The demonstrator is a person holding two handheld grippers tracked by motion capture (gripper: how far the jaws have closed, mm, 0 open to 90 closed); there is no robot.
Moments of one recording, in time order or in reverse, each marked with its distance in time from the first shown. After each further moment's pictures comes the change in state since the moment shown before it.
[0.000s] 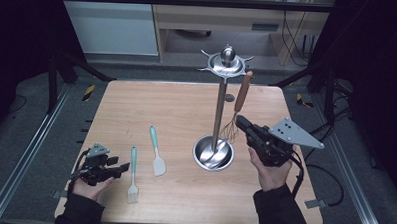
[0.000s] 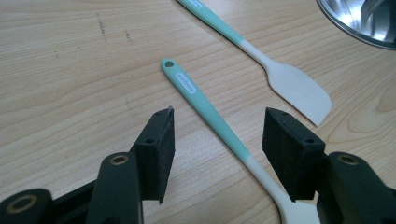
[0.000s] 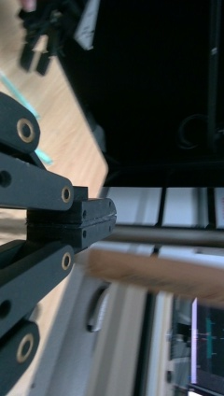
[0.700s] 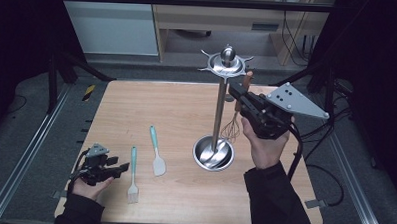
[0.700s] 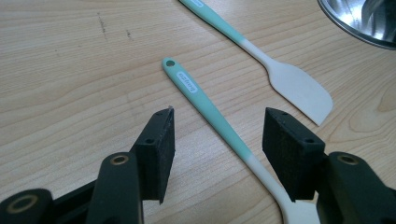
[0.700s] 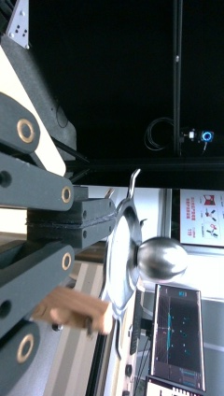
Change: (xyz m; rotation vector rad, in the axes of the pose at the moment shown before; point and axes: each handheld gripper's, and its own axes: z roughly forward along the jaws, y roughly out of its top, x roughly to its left) left arm 0.001 0.000 0.000 -0.003 -0.002 -0.002; right arm 0.012 0.069 0.021 -0.093 -0.005 -0.028
